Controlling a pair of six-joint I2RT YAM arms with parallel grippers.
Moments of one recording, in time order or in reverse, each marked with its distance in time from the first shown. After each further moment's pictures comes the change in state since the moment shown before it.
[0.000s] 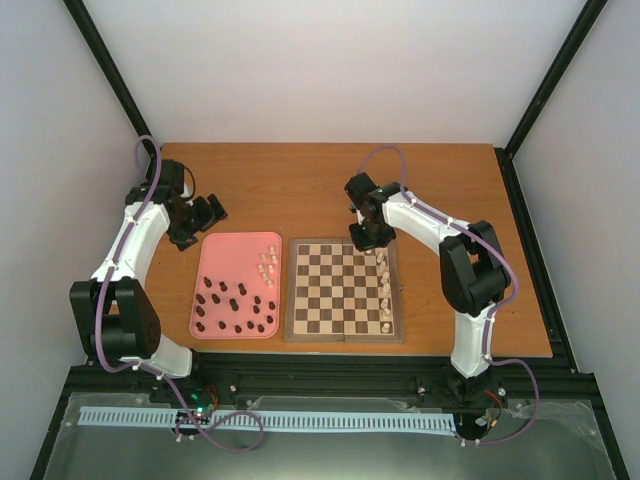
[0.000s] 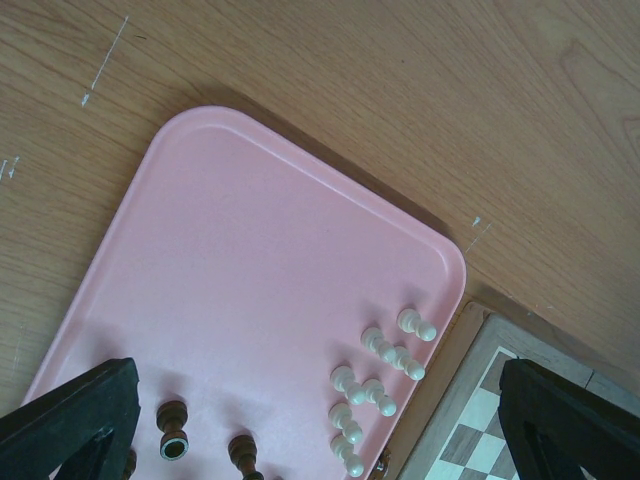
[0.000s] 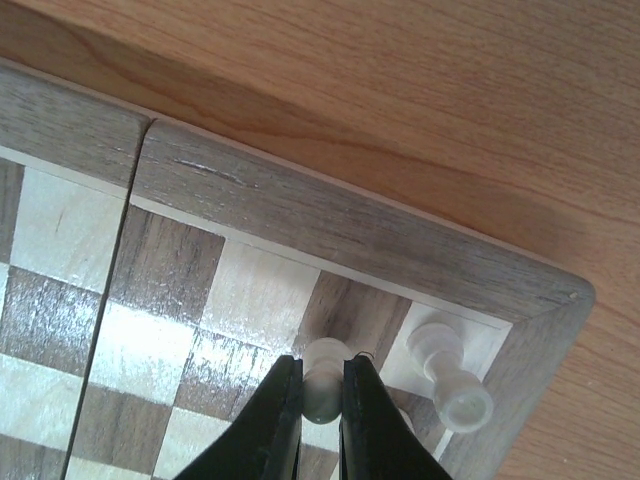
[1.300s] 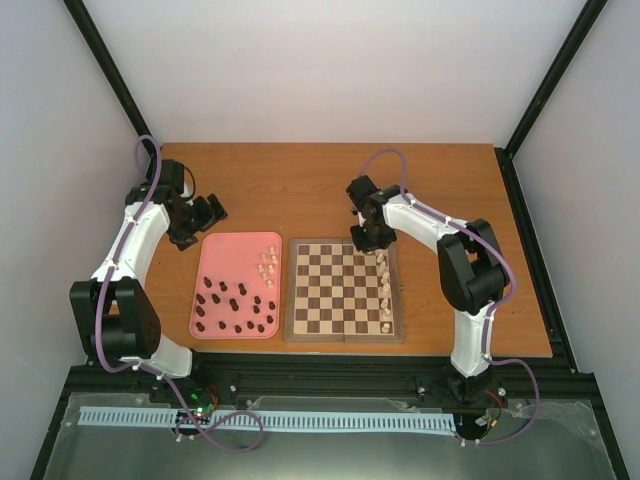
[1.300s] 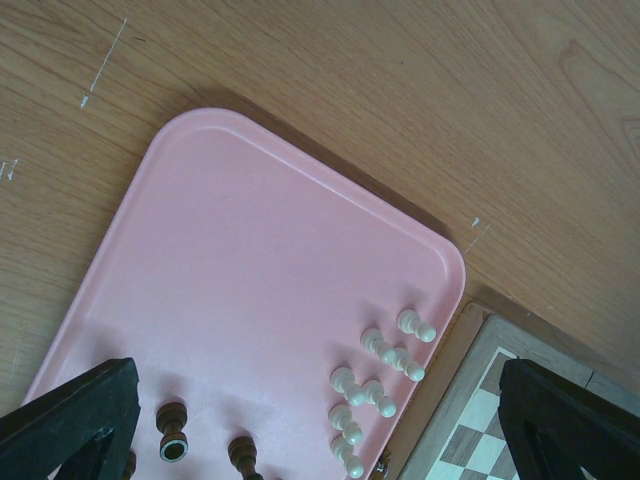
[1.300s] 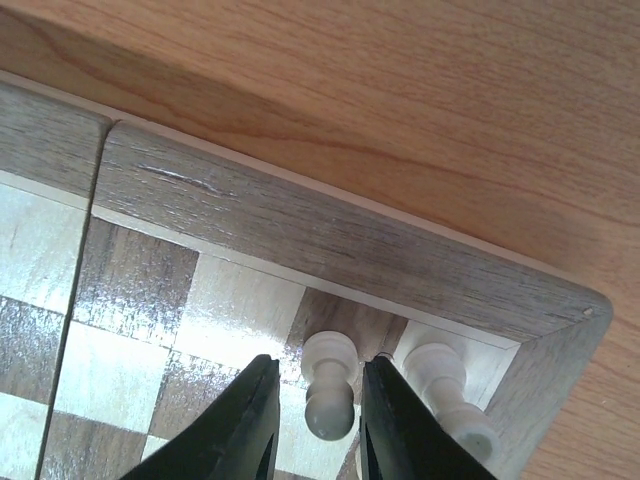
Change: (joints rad) left arm 0.000 0.000 -0.001 0.003 0.000 0.002; right arm -0.012 0.020 -0.031 0.044 -0.005 0.000
